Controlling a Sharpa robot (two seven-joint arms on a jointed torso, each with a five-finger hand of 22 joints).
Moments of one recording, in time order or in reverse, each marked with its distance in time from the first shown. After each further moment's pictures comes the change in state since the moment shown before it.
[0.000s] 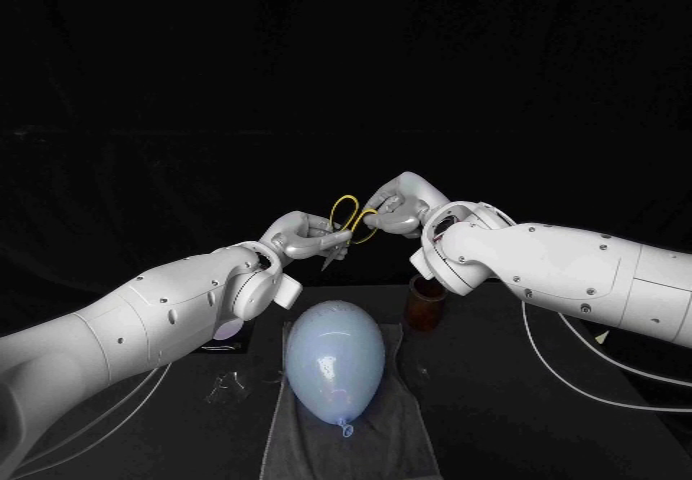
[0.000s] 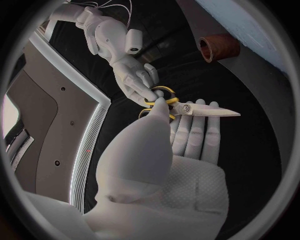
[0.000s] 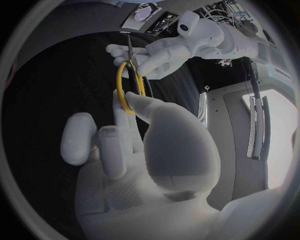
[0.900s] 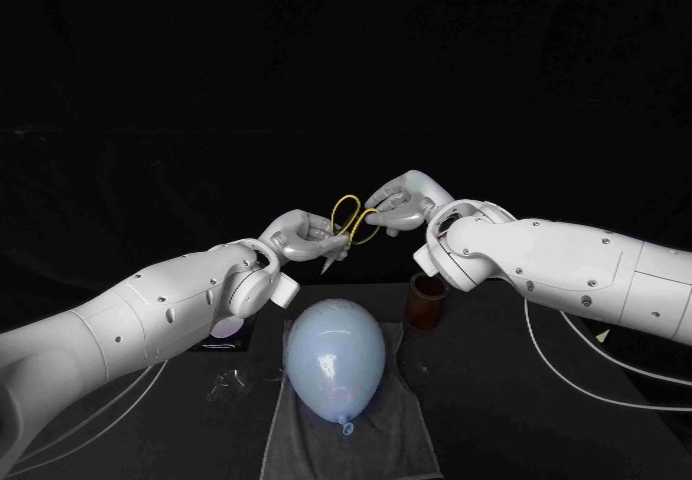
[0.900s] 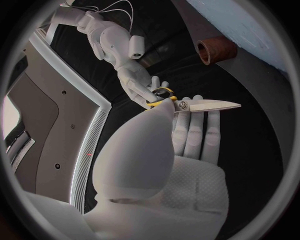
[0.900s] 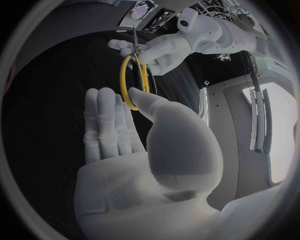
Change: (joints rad) left arm 0.001 -0.010 0.001 -0.001 -0.040 0.029 0.004; left_hand 0.052 -0.057 0.372 0.002 -0.005 0.082 -0.044 0.120 0.070 0.168 -0.039 -0.023 -0.003 0.079 -0.037 0.009 0.064 -0.001 0.016 -0.008 0.015 -0.005; right arm -0.004 0.002 -0.002 -0.038 0.088 0.022 0.067; right_hand -0.088 -0.048 -0.079 -0.006 0.046 -0.110 0.066 -0.120 -0.027 -0.173 0.037 -0.012 -0.057 -0.329 0.066 -0.694 -0.849 0.110 -0.475 0.061 -0.627 -0.593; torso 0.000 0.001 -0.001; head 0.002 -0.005
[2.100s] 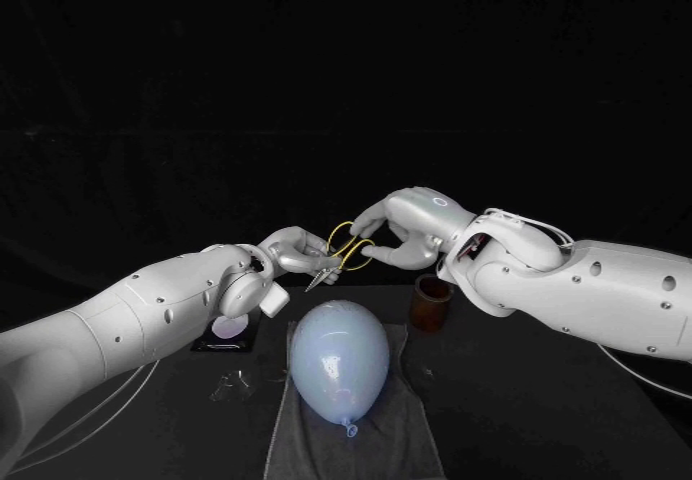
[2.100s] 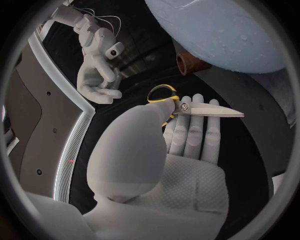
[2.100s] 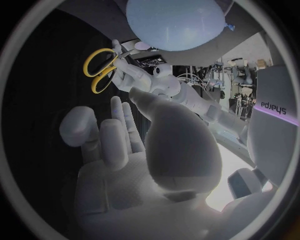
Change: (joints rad) left arm -0.001 -0.013 -0.001 -0.043 -0.050 0.129 -0.168; left_hand -0.139 -0.057 0.199 -0.116 0.002 -0.007 0.003 0.039 0.005 0.028 0.007 0.002 0.002 0.026 -0.005 -0.001 0.046 -0.002 0.009 -0.009 0.027 0.007; right arm 0.005 -0.140 -0.012 0.222 -0.731 0.064 0.178; right_hand 0.072 -0.031 -0.048 0.058 -0.035 0.047 -0.050 -0.118 -0.029 -0.078 -0.021 0.000 -0.001 0.334 -0.037 0.551 0.733 -0.071 0.451 -0.022 0.490 0.502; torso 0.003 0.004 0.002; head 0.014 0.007
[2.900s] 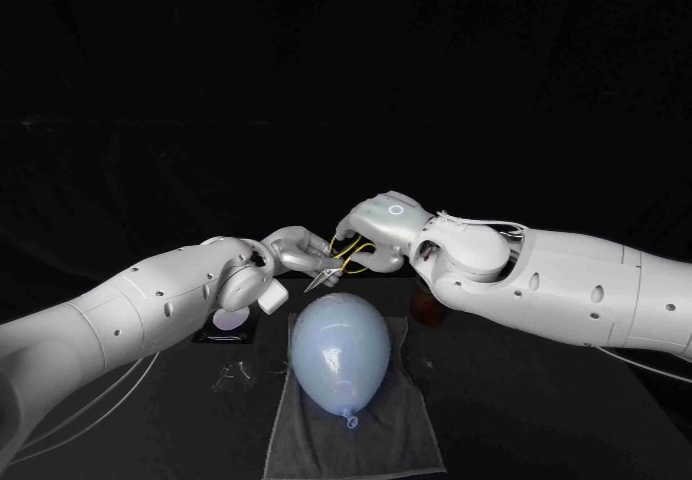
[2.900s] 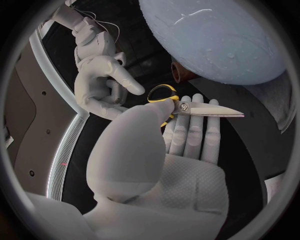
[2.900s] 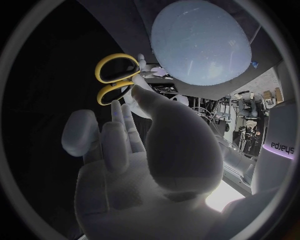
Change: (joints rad) left arm 0.003 0.000 0.001 0.012 -0.018 0.048 -0.066; left_hand -0.017 -0.007 0.005 -0.005 -0.001 -0.007 0.000 0.003 0.016 0.007 -0.007 -0.002 0.000 0.004 -0.003 0.000 0.003 0.004 0.000 0.000 0.004 0.001; right arm -0.022 0.142 -0.012 -0.097 -0.316 0.145 -0.235; right_hand -0.005 -0.024 -0.039 0.021 -0.004 -0.030 -0.001 -0.016 0.005 -0.105 -0.011 0.000 0.001 0.000 -0.025 0.056 0.062 -0.001 0.001 -0.023 0.061 0.077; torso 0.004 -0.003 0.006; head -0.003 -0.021
